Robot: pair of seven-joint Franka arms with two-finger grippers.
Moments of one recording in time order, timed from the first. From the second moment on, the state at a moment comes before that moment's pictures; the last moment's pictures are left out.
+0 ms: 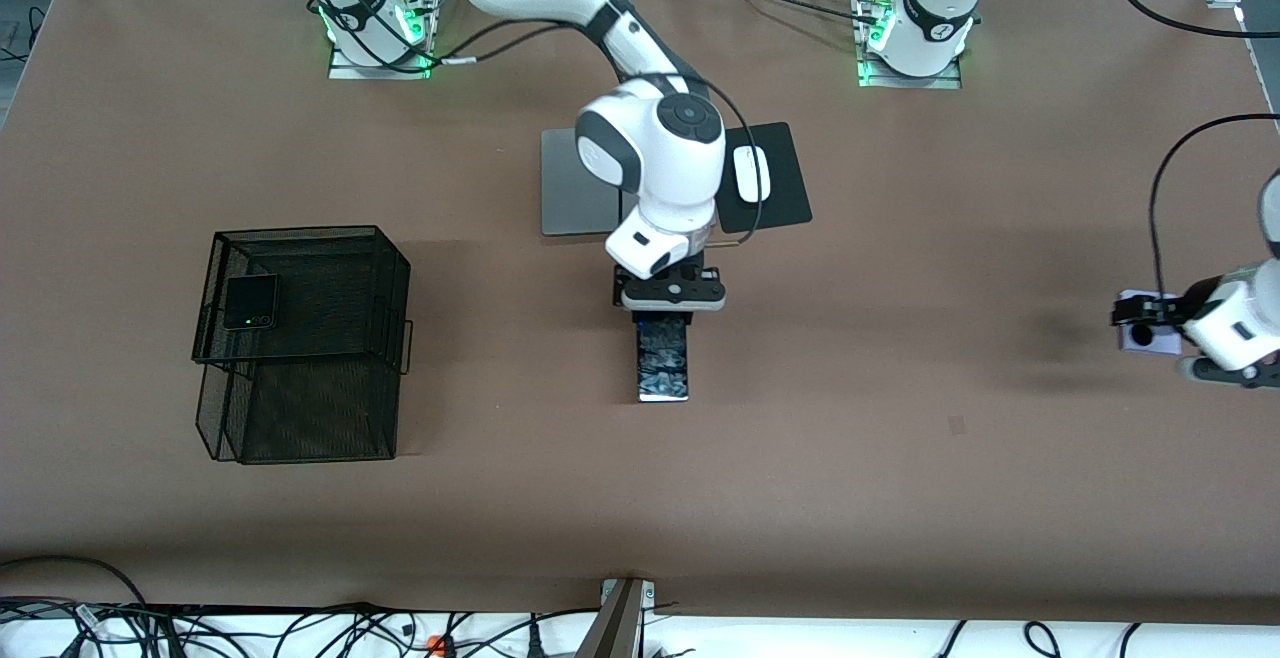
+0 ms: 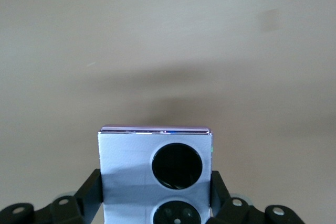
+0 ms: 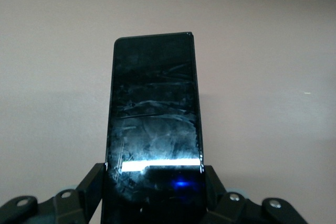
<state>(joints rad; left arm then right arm) 0.89 0.63 -0.89 -1.59 0.53 1.80 0.01 1.02 0.87 -0.36 -1.07 -0.01 2.09 0.79</state>
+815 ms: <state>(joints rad) 0.32 0.73 -0.89 -1.58 0.44 1.94 -0.58 0.98 0.25 -0.52 -1.77 0.00 2.07 0.51</state>
